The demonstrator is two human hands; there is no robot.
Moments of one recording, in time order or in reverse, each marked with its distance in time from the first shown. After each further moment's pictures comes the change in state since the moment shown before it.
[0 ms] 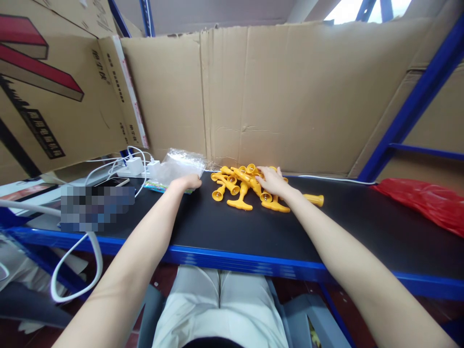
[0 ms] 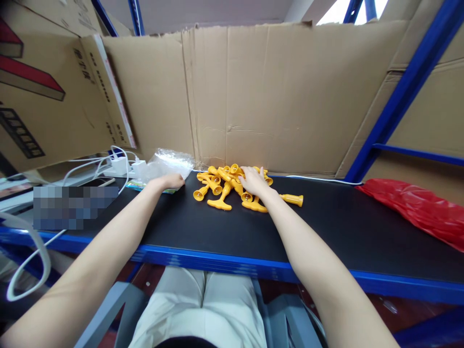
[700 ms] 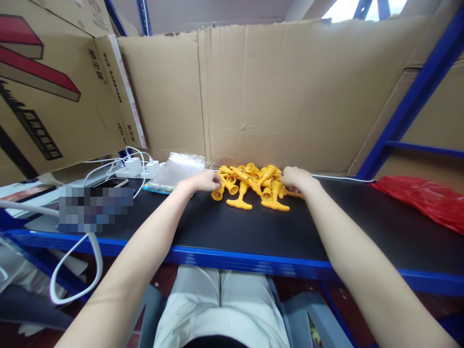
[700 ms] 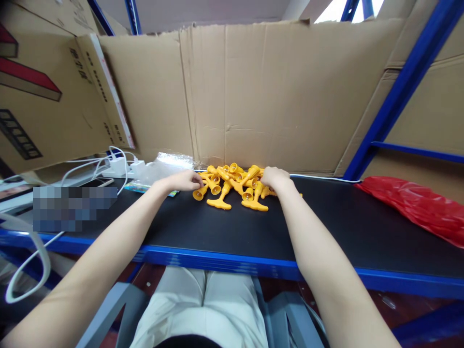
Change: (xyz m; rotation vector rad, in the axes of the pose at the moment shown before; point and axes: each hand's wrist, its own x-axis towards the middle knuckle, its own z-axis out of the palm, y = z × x) left_hand -0.026 0.054 -0.014 -0.056 -0.106 0.453; right_hand -0.002 0.015 -0.061 -0.245 -0.455 0.541
